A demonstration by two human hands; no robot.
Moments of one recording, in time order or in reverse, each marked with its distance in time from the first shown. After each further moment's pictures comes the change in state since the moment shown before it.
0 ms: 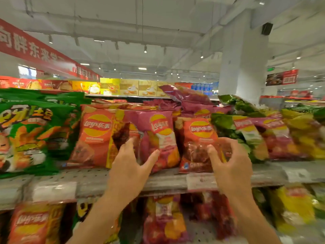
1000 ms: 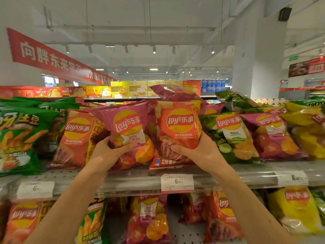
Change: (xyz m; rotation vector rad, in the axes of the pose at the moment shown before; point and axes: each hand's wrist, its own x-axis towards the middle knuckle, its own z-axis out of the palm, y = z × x) left_hand 0.052 -0.001 0.027 -0.442 -0.026 -0.316; right_hand 0.080 0.045 0.007 0.221 -0.624 0.062
